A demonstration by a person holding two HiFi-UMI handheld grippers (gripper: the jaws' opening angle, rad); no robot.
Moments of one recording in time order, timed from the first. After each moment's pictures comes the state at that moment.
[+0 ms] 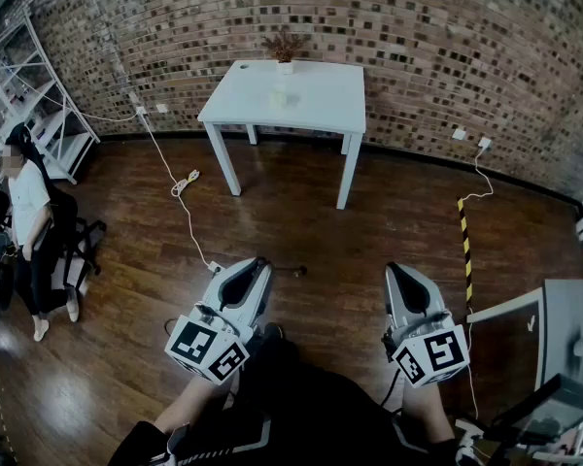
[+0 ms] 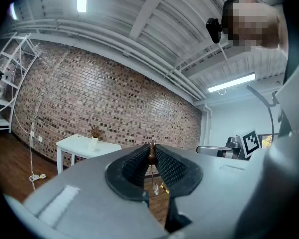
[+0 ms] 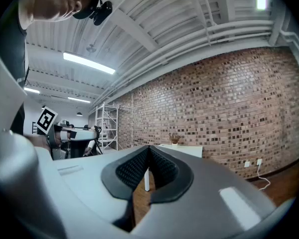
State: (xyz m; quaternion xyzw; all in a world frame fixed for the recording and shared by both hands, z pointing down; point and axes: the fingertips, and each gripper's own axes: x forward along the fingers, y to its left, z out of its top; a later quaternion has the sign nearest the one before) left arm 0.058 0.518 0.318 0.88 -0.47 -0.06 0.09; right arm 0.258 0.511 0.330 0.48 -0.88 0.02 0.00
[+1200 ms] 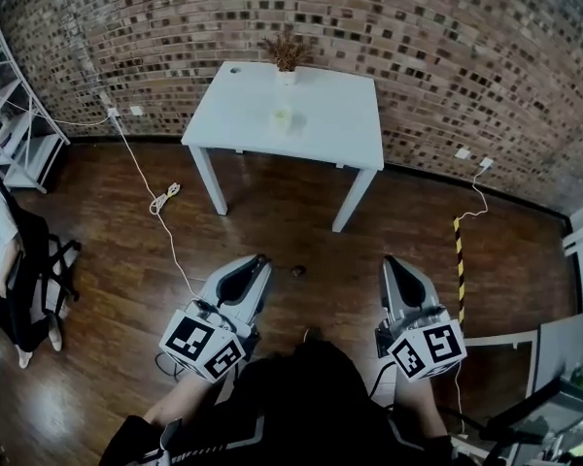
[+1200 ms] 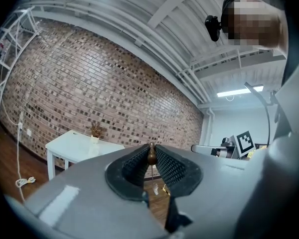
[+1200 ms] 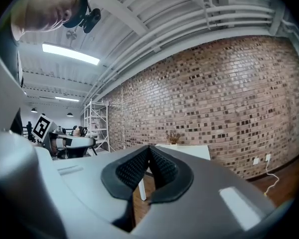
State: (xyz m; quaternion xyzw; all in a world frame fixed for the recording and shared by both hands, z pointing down) left arm -0.050 0.261 0.340 0.89 -0.44 -0.07 0.12; right arm 0.143 0.250 0.340 0.50 -0.87 0.06 0.01
